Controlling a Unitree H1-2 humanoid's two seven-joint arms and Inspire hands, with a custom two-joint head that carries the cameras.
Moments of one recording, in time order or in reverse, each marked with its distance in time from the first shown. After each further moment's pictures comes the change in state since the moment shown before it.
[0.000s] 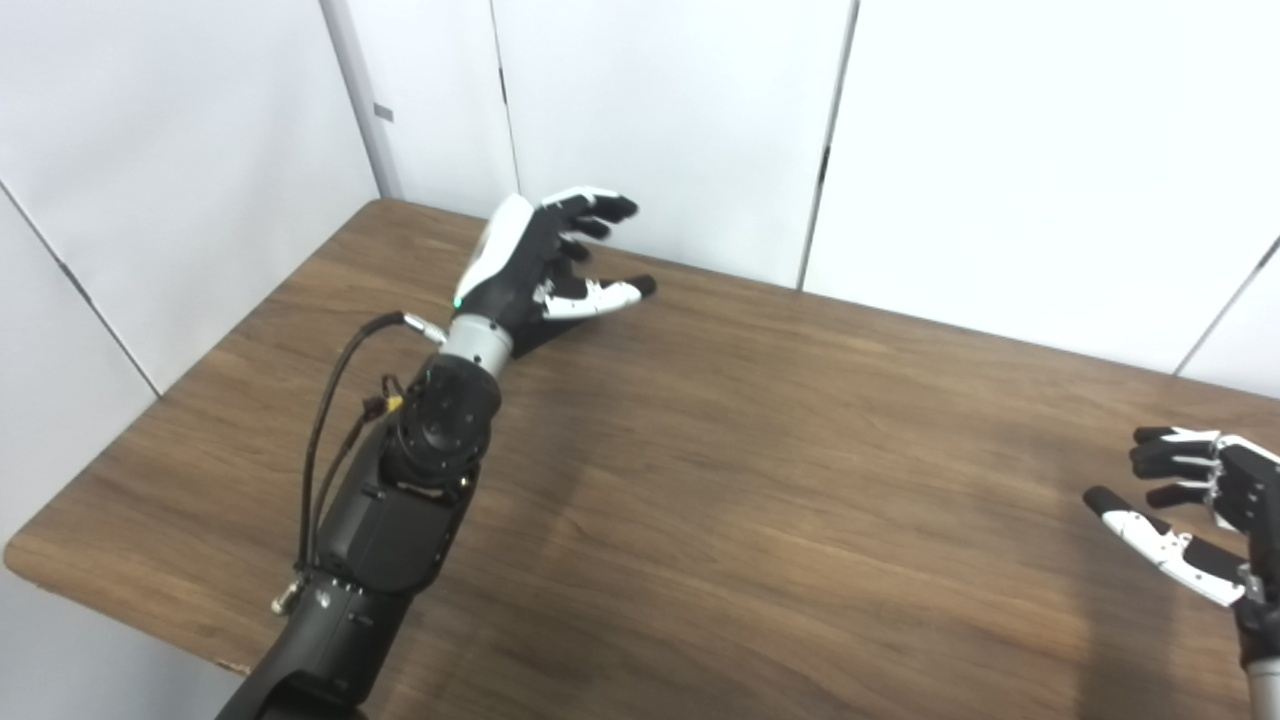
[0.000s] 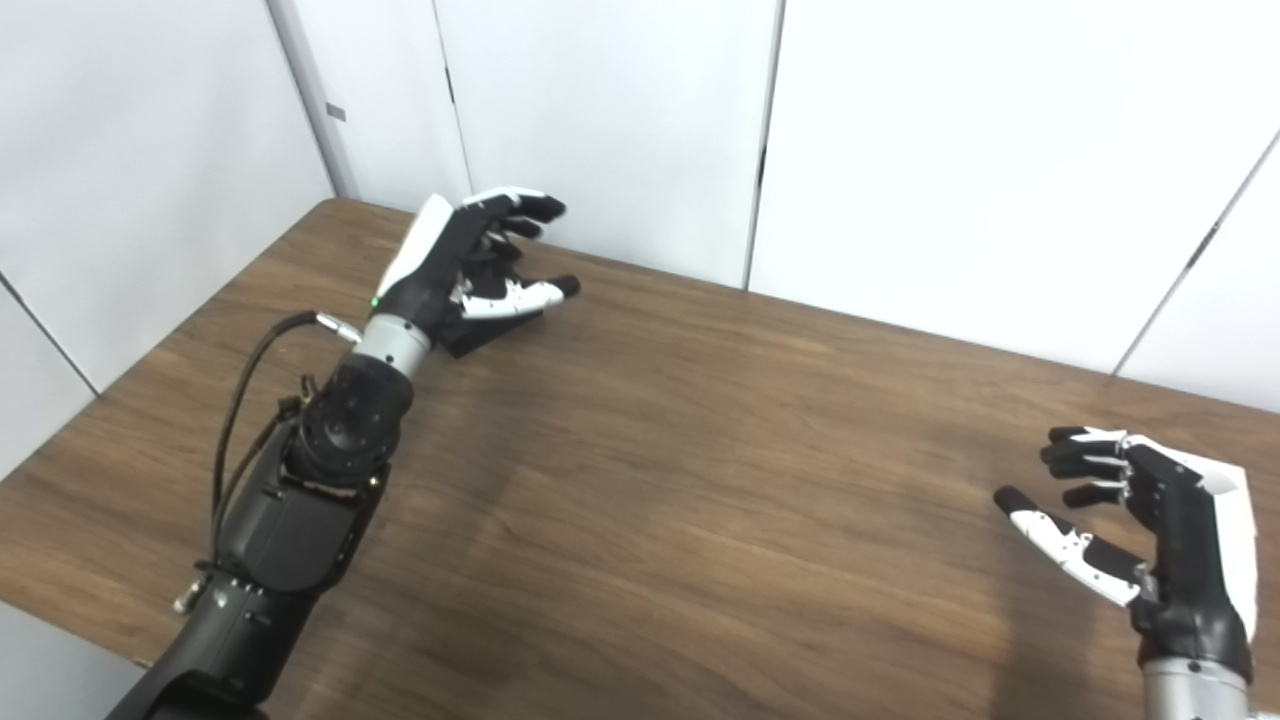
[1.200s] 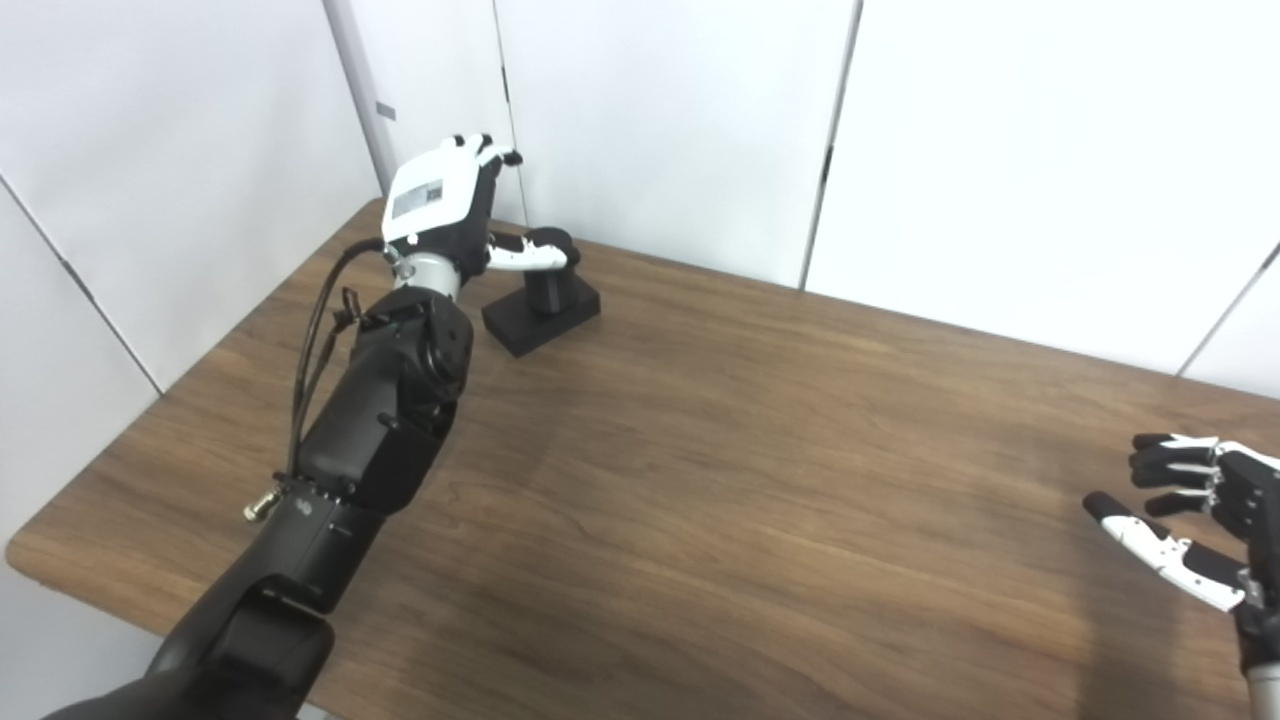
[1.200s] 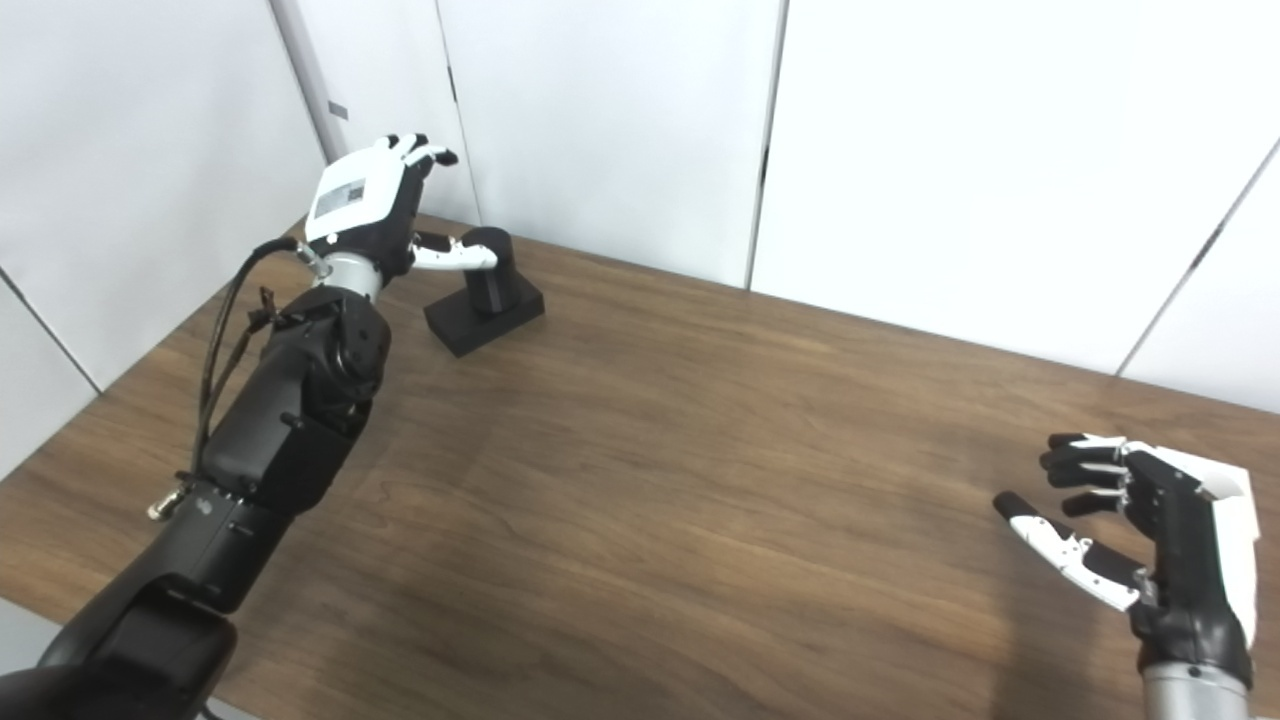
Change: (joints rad) left arm -0.113 0.147 -0.086 0.204 0.478 0.185 -0.109; right arm 0.005 0.002 0.000 -0.010 -0.002 0.024 0.006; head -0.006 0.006
